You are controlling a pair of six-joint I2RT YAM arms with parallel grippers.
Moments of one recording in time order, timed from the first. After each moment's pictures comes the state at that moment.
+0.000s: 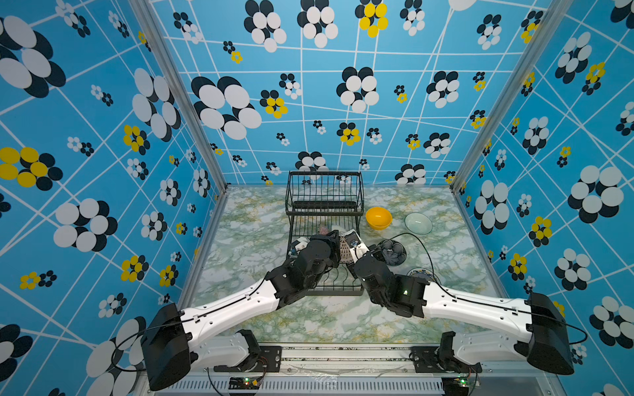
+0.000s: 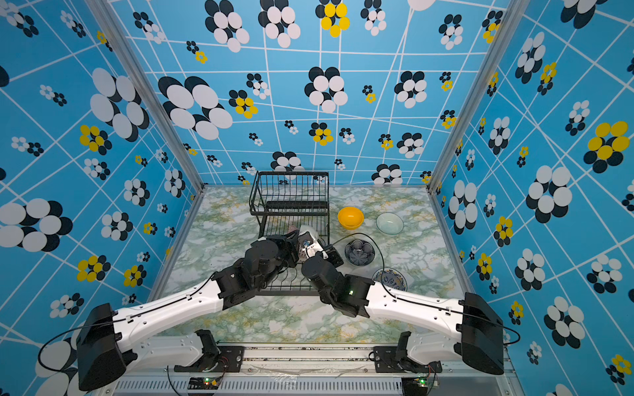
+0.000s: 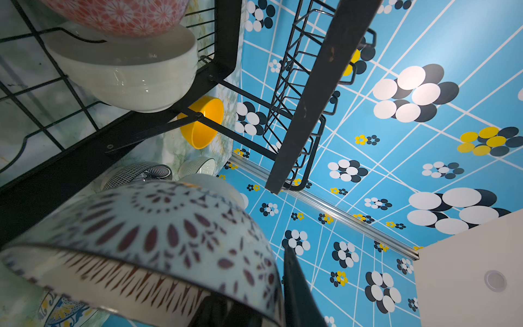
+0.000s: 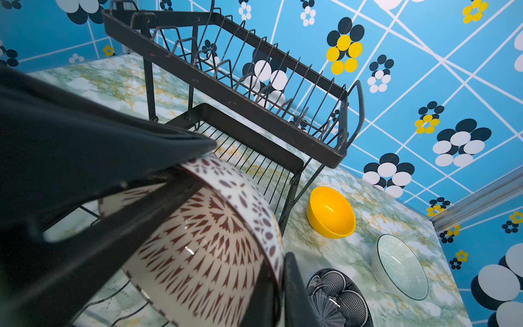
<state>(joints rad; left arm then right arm) -0.95 1.20 0.84 0.10 -0.48 -2.09 1.16 1.29 0.89 -0.04 0.91 -0.04</state>
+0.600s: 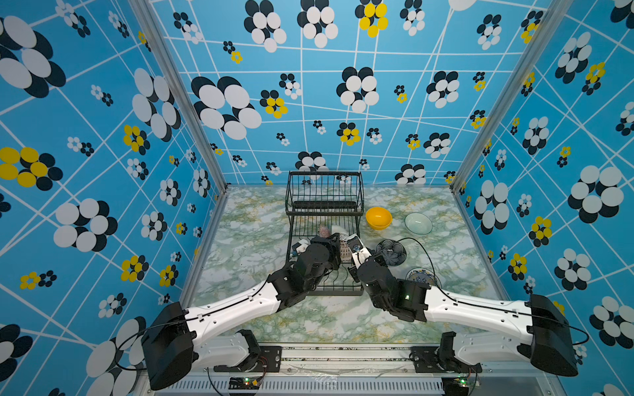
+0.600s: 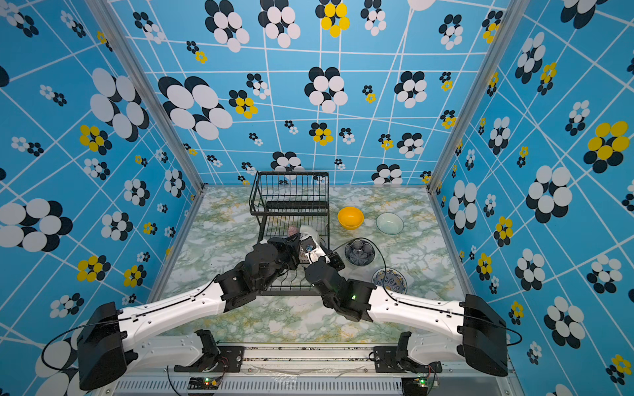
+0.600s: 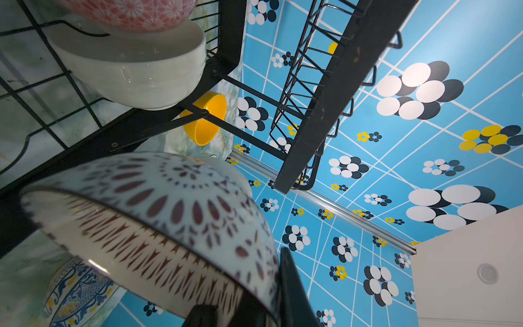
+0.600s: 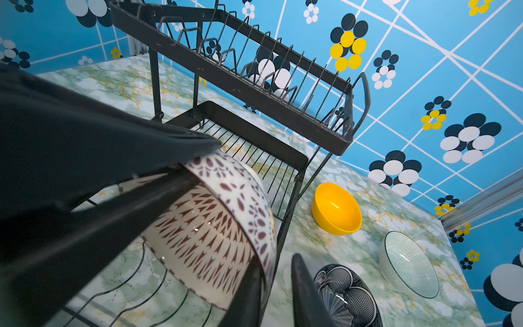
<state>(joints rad) -0.95 1.21 0.77 0.21 -0.47 -2.09 1.16 1.25 0.82 0.02 0.91 -0.04</state>
